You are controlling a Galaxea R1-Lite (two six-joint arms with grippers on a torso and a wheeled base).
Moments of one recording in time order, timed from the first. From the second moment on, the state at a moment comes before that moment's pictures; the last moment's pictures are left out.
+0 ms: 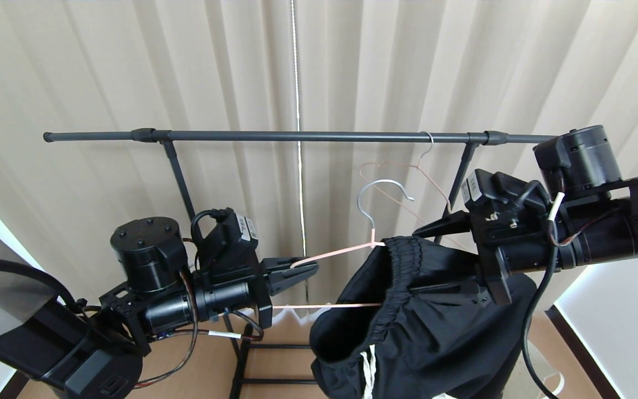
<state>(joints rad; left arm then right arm) -0.48 1.92 -0.54 -1.32 -0.68 0.25 0.37 1.66 -1.09 0.17 0.65 -0.67</state>
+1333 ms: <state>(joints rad) -0.45 1.92 -0.49 -1.44 -0.68 0.25 0.37 1.64 -1.09 0.17 0.65 -0.67</state>
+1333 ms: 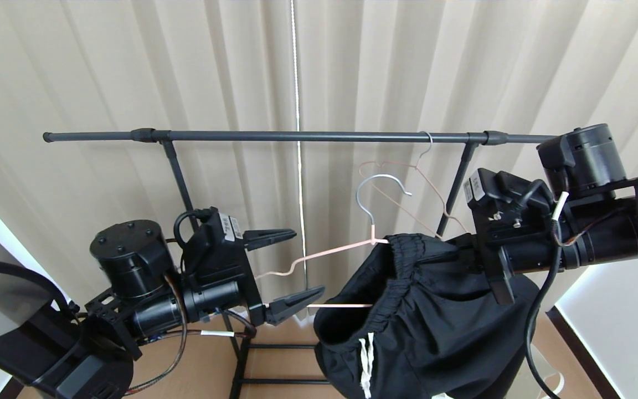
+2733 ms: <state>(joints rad) -0.47 1.74 -0.76 -0.36 -0.18 -0.22 0.45 1.51 -0.94 -0.14 0.32 -0.52</state>
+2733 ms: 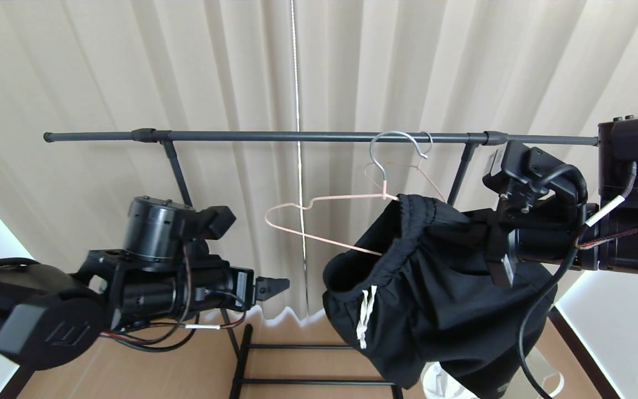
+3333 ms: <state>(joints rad) -0.61 1.96 -0.94 -0.36 -0.09 -0.34 0.52 1.44 -0.91 -0.15 0.30 -0.48</state>
